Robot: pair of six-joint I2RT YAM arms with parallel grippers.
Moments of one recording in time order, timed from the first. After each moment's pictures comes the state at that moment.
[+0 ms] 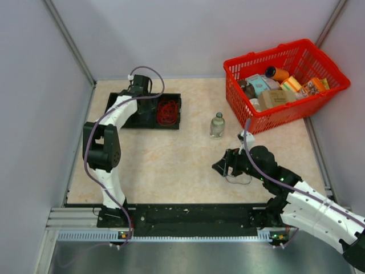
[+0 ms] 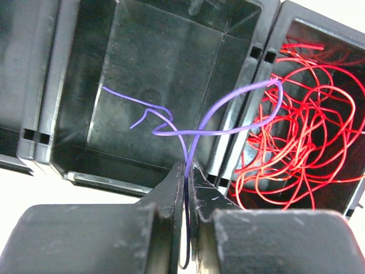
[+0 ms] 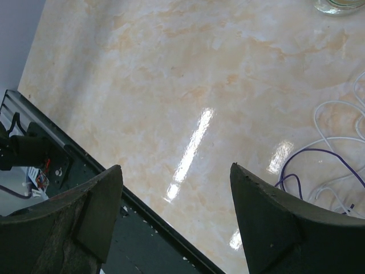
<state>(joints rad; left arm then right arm) -0.21 1.94 1.58 -0.55 -0.17 -0.47 0.75 0.69 0.47 -0.23 -0.08 0.59</state>
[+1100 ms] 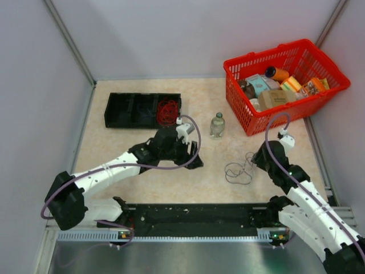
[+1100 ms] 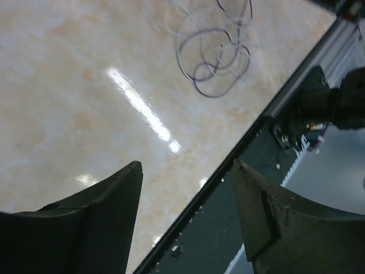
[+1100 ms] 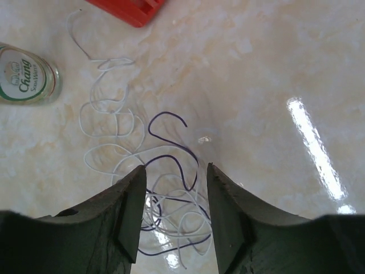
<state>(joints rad) -0.77 1.25 0.87 -0.23 0.31 -0.50 0.41 0.67 0.50 -0.62 0.42 0.80</state>
